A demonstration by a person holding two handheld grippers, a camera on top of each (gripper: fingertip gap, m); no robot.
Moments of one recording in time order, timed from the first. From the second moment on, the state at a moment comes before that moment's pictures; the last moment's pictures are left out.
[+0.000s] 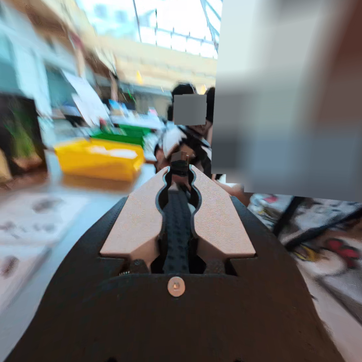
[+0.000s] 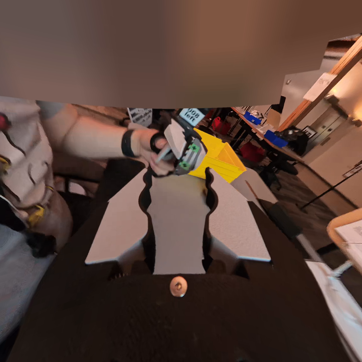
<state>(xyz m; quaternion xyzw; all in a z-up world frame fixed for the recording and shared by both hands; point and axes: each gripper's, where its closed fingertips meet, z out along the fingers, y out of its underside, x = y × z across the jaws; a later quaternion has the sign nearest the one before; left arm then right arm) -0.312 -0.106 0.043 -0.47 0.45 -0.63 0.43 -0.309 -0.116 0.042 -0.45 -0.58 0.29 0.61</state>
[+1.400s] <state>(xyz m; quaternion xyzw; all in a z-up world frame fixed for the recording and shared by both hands) -0.307 0.090 0.039 -0.66 0.33 -0.51 0.44 -0.278 0.033 -0.056 -0.60 -0.47 0.16 0.62</state>
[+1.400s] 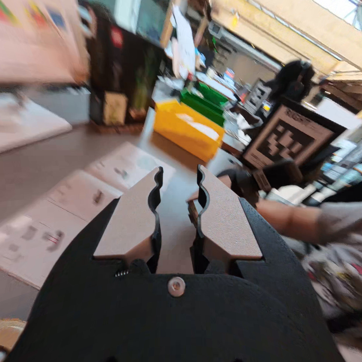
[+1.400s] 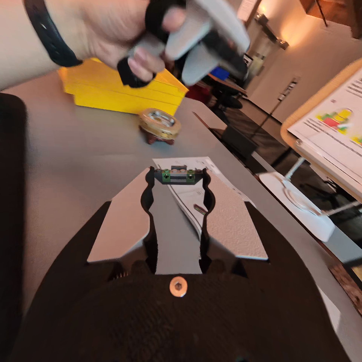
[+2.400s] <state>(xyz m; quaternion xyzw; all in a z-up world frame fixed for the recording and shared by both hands) -0.342 0.118 0.026 -0.63 0.27 -0.44 0.58 -0.214 0.144 -0.004 -0.64 -0.31 0.03 0.70</state>
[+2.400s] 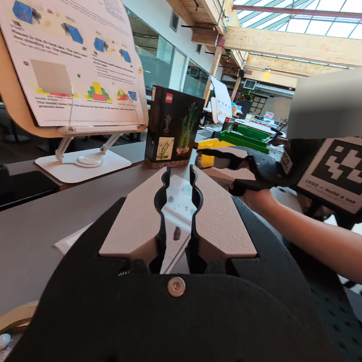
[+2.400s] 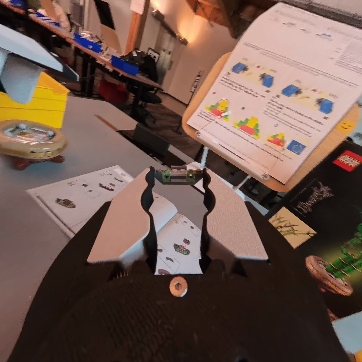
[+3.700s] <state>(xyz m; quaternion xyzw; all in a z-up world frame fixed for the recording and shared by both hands) -0.328 0.122 0.014 -0.60 0.25 -0.48 0.58 -0.214 0.114 -0.008 -0.64 -0.29 0.06 0.71</state>
